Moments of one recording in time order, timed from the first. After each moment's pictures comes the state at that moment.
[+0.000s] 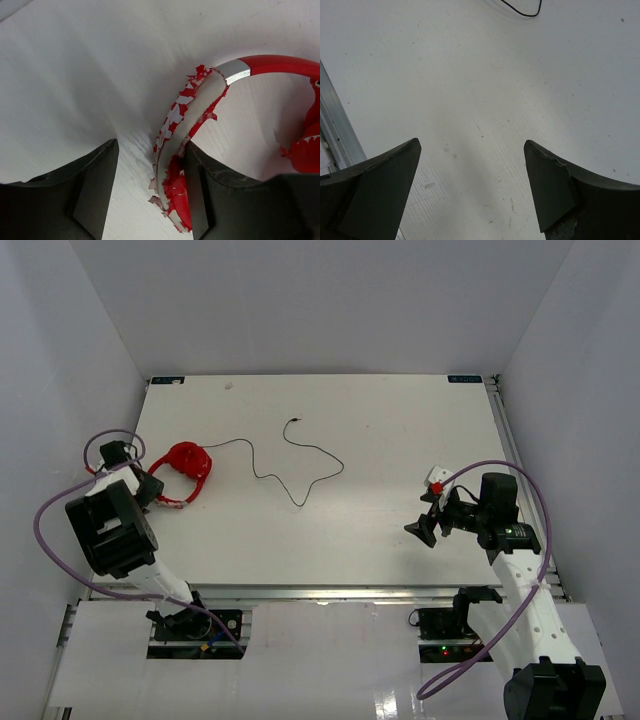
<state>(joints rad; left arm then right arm) 0.49 1.69 1.00 -0.38 -0.12 -0.55 0.02 0.75 0.57 -0.53 -0.87 -0.69</state>
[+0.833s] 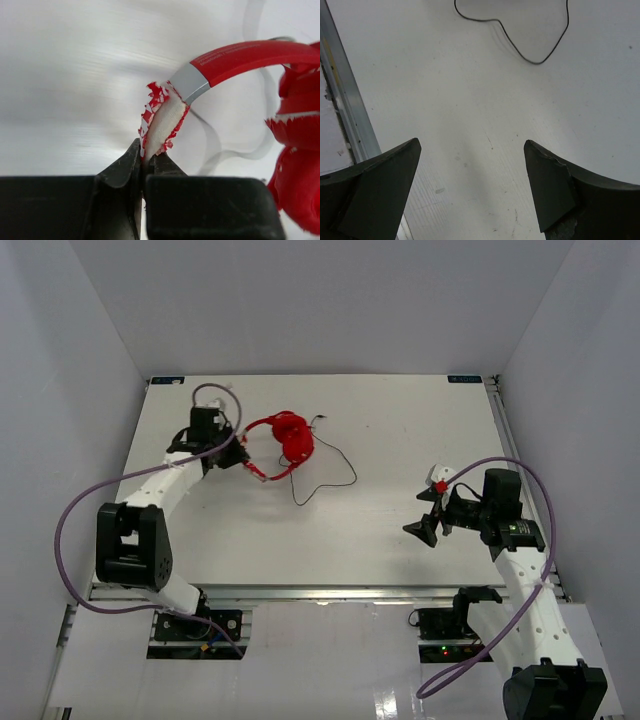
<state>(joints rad) -0.09 1.55 1.07 -0.31 0.12 -0.48 0.02 0.76 0.63 -0.59 -0.97 -0.72</state>
